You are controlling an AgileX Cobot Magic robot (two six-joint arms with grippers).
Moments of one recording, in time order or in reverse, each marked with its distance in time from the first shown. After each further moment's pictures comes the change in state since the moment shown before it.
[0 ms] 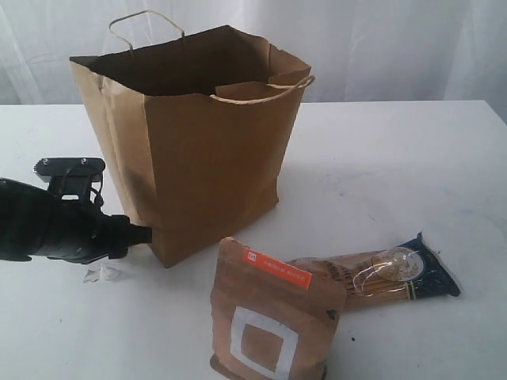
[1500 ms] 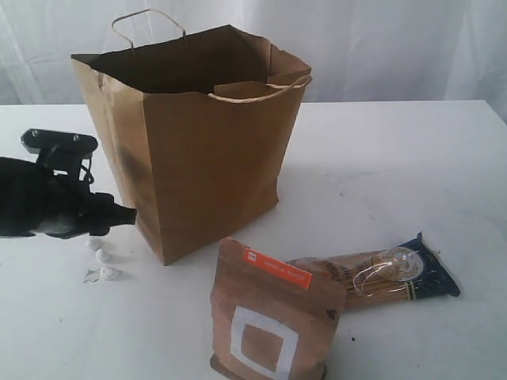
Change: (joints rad) left arm 0.000 -0.057 -0.053 -0.122 -0.174 0.241; right arm 0.000 0.000 0.000 0.000 0.000 0.000
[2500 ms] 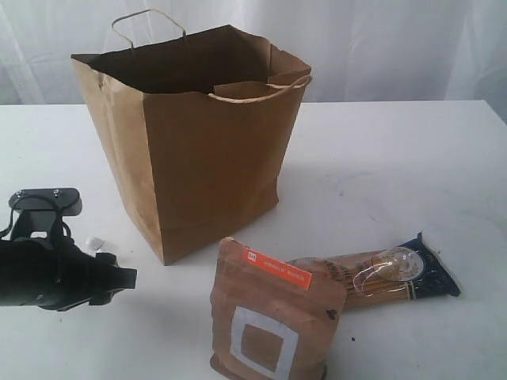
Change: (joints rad) left arm 0.000 -0.186 0.290 0.000 0.383 -0.097; right arm 0.000 0.000 0.000 0.000 0.000 0.000
